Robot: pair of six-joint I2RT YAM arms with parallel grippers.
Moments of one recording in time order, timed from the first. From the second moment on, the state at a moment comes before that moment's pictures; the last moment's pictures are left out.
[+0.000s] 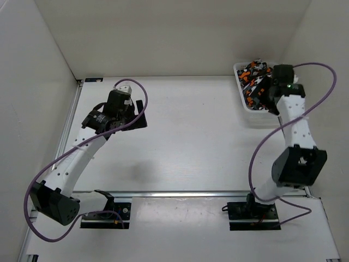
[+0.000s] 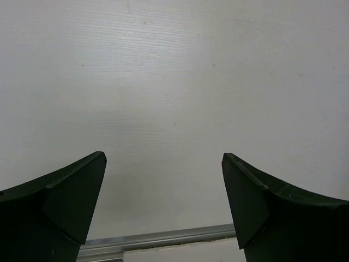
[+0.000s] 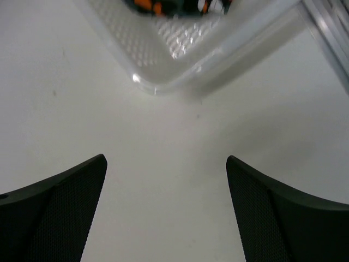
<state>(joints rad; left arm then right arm) -0.44 1.24 1.29 -0.87 -0.15 -0.47 -0.04 1.54 1.54 -0.90 0.14 0.53</state>
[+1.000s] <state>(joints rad) -0.44 1.35 1.48 -0.85 0.07 -0.43 -0.10 2.10 2.38 -0.80 -0.08 0.54</state>
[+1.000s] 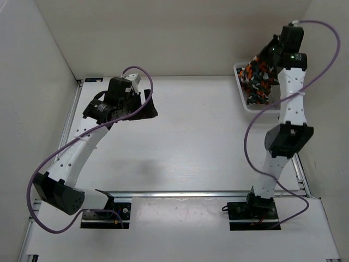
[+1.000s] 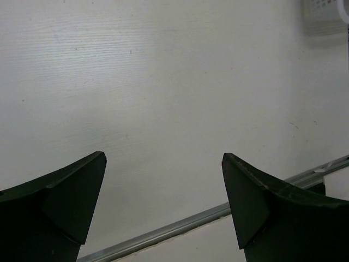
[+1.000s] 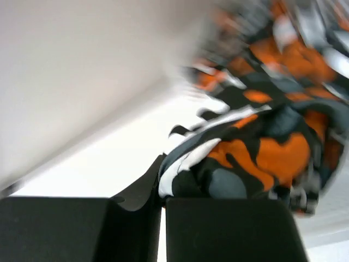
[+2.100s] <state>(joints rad) -0.45 1.27 1.32 -0.94 0.22 -0.50 0.51 1.03 1.07 -0.83 -0.09 0.56</state>
